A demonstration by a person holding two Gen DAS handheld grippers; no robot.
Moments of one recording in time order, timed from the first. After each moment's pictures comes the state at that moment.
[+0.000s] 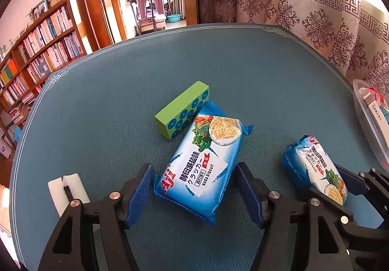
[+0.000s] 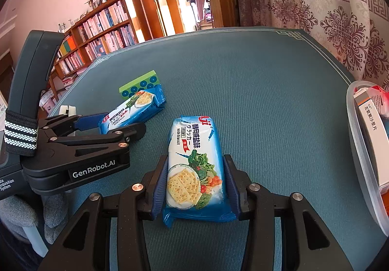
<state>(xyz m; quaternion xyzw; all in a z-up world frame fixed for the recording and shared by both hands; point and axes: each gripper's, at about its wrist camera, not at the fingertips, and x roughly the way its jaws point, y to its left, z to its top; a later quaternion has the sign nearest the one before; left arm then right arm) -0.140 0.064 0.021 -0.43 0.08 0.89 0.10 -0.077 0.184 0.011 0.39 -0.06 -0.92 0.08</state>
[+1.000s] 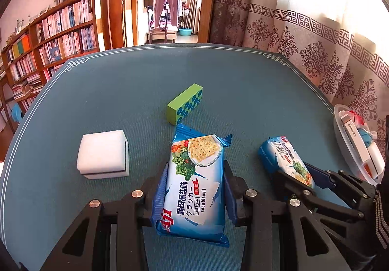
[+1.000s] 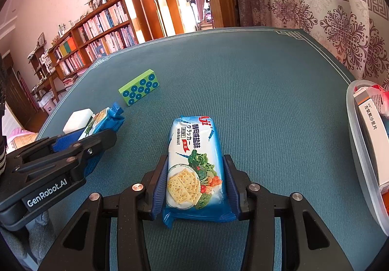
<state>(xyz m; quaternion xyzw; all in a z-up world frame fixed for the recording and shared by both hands) -0.087 0.045 0.037 -0.39 0.00 0.92 0.09 -0.078 0.186 0.012 0.39 -0.06 -0.92 0.08</state>
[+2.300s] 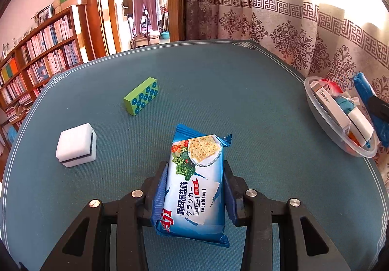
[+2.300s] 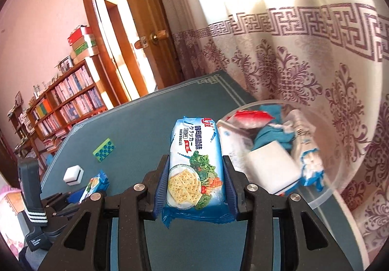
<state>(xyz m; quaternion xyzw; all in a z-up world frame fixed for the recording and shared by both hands) -0.050 0.093 0.034 -0.38 0.06 0.91 0.13 0.027 0.315 0.087 0.26 -0.14 -0.95 -0.05</state>
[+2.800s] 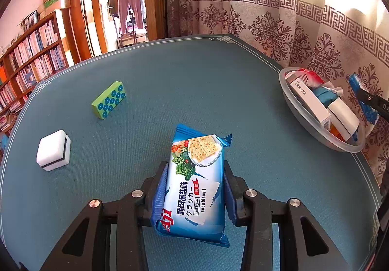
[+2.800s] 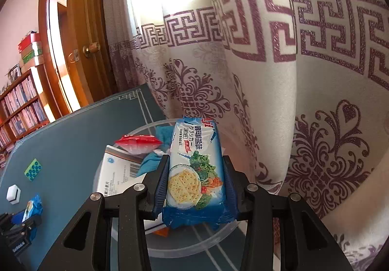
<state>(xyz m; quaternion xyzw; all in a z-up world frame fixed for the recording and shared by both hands) -0.042 0.131 0.037 -0.39 0.07 0.90 0.17 0.025 0.415 0.078 0.26 -0.12 -0.93 -0.22</state>
